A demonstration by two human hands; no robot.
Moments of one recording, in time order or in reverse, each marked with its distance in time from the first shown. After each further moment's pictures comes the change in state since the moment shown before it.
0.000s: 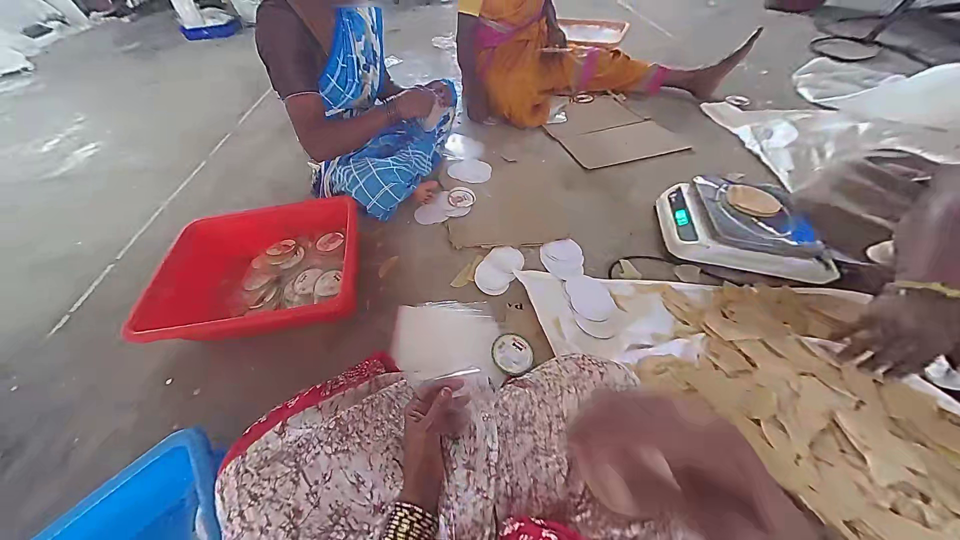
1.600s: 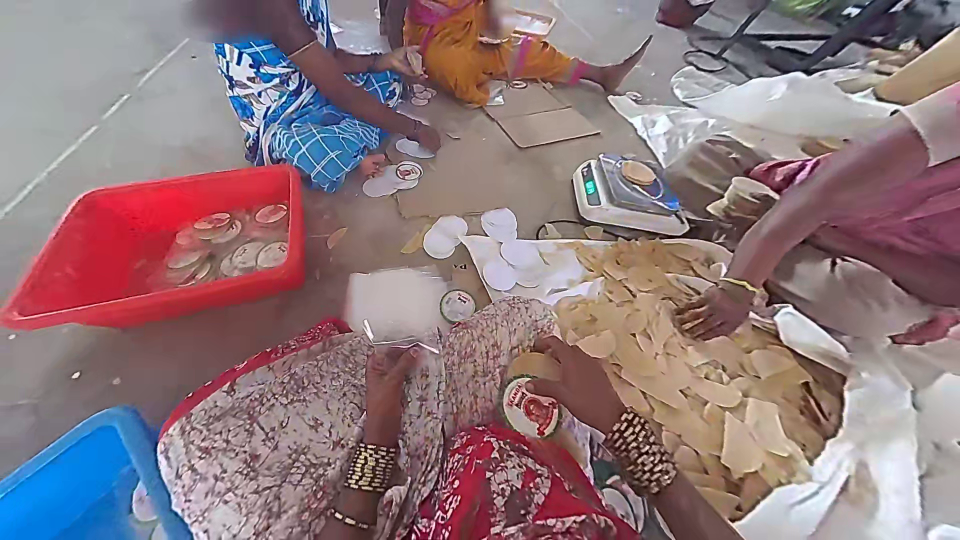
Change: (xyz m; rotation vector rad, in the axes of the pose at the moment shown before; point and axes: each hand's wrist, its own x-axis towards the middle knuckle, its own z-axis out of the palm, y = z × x) left_hand -0.020 -0.004 0.004 0.101 -0.036 0.143; right_hand -0.101 0.065 0.004 -0.655 0.001 1.144
